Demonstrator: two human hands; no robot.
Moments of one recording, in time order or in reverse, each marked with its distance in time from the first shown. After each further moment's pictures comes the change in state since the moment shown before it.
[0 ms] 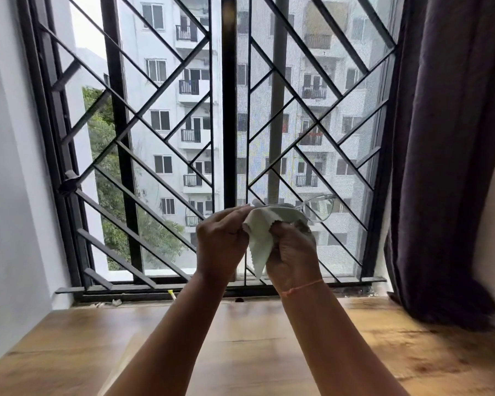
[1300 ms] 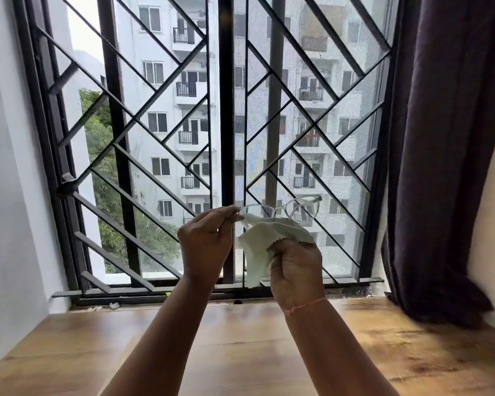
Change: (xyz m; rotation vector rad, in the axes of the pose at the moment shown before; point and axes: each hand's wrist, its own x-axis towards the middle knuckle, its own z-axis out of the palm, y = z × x) left_hand 0.003 -0.007 -0.012 -0.029 0.065 -0.081; right_hand -0.018 -0.007 -0.007 -0.227 0.213 -0.092
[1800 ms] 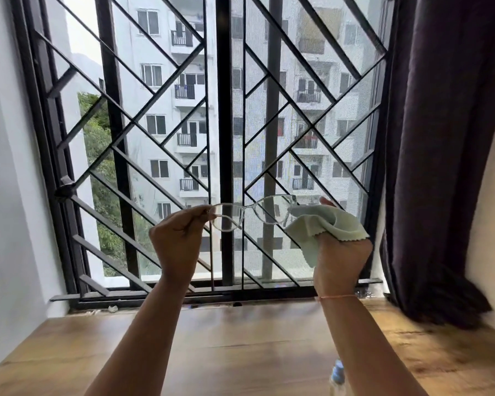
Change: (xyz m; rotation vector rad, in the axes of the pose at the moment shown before) left_hand 0.004 -0.040 -0.017 -0.212 0.081 -0.241; right_hand 0.027 -0.037 -0.029 -0.315 -0.108 -0.606
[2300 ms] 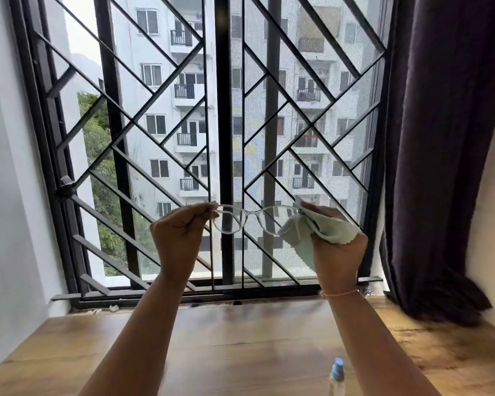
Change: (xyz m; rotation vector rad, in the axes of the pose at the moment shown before) left_hand 0.004 0.007 0.000 -0.009 -0.086 0.062; right_hand 0.002 0.003 -0.010 -0.088 -0.133 -0.098
